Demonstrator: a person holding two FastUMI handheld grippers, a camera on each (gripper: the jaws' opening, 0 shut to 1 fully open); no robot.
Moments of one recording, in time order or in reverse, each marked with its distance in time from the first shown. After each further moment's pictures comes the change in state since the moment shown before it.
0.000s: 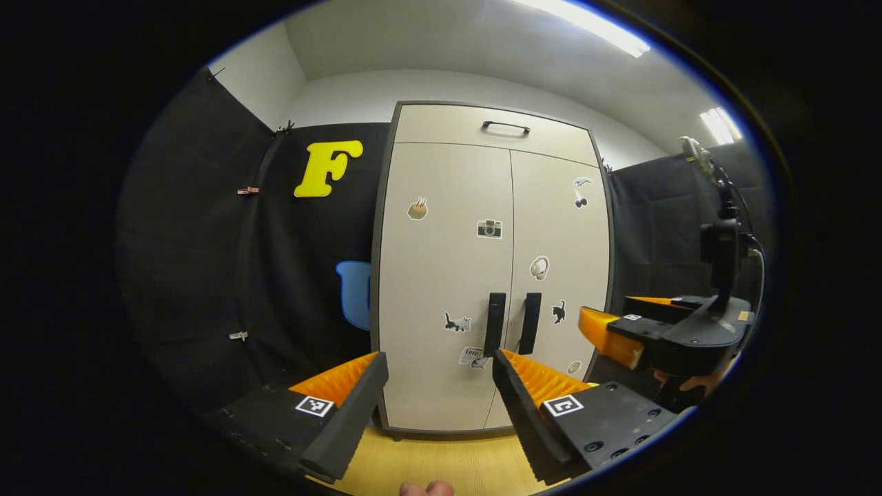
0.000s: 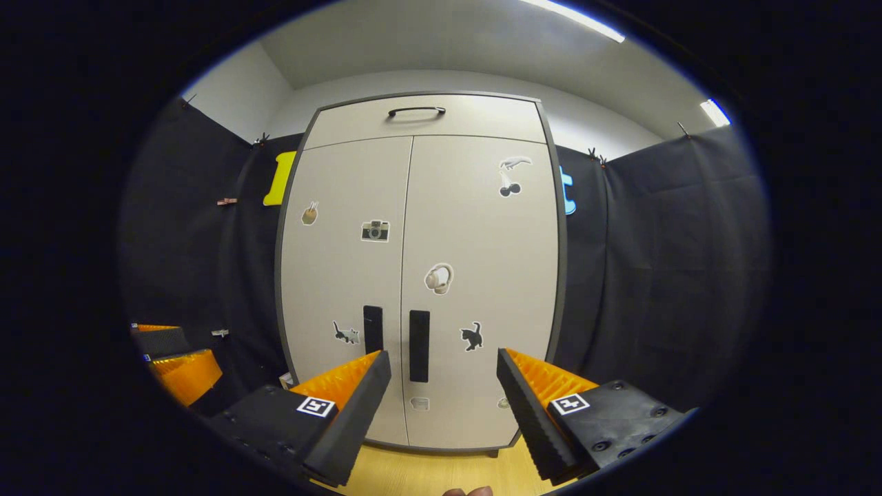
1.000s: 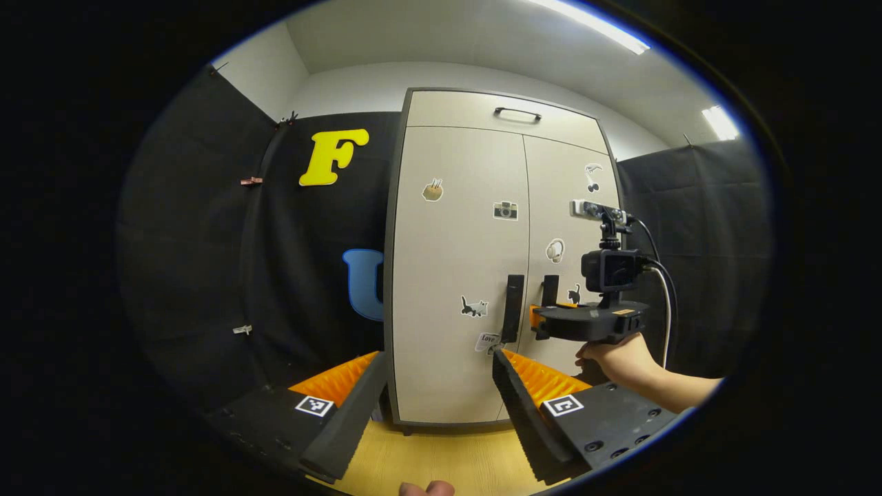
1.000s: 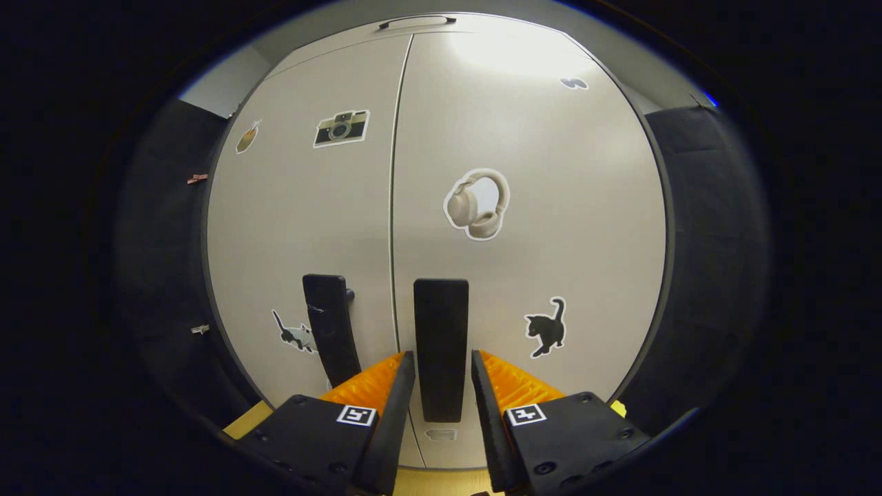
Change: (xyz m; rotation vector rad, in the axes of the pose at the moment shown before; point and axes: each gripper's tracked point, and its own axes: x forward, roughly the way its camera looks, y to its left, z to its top) left arm 0.001 0.003 -0.006 -0.009 0.040 0.027; right arm 0.163 0.024 -0.089 0.042 0.148 -0.031
